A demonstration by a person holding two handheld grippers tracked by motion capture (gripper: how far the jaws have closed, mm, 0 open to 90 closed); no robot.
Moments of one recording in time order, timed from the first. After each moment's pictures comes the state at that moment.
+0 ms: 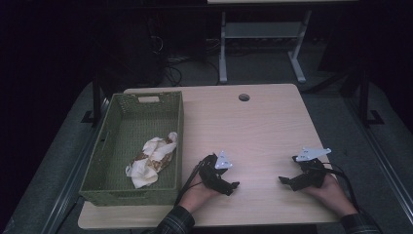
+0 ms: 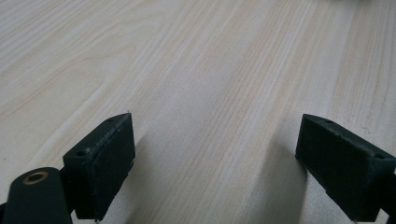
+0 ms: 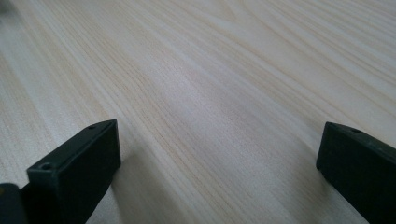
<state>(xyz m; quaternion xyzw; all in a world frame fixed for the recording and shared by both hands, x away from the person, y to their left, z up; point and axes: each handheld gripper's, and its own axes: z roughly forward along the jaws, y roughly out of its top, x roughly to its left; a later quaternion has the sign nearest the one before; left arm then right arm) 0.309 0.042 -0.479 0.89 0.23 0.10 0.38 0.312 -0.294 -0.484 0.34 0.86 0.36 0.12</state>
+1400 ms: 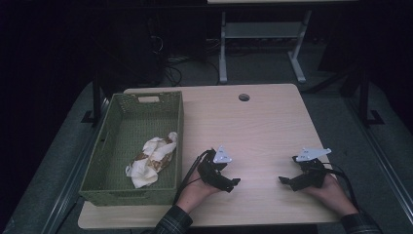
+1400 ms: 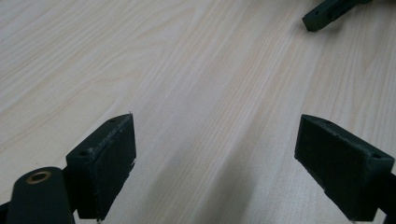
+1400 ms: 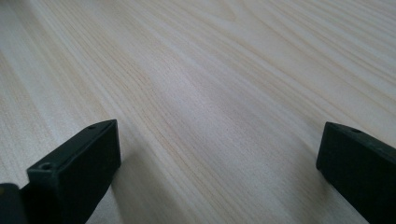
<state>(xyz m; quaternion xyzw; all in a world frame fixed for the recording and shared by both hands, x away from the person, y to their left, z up) 0.306 0.044 -0.446 0.89 0.25 0.08 0.39 0.311 -0.294 -0.484 0.35 0.86 0.36 0.12</state>
